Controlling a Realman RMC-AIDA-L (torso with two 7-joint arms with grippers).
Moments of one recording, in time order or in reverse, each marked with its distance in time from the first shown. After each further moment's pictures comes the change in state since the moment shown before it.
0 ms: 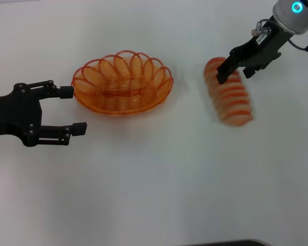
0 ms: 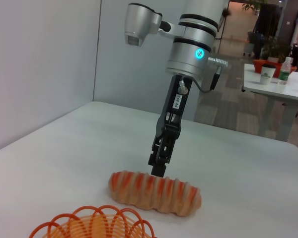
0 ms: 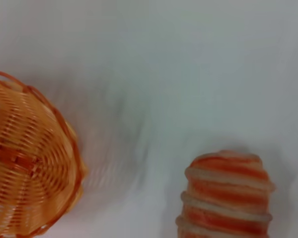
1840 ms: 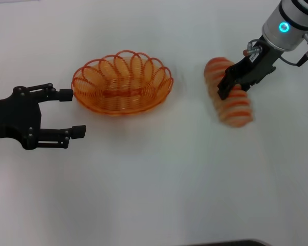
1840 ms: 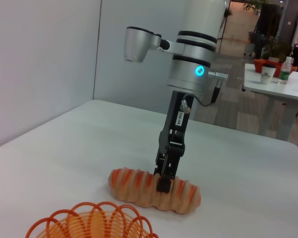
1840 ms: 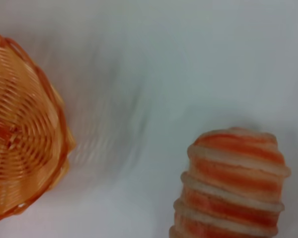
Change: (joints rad) left arm 0.010 -0.002 0.000 0.000 0.002 0.002 0.006; right arm 0.014 0.013 -0.091 0.105 -0.003 0.079 0.004
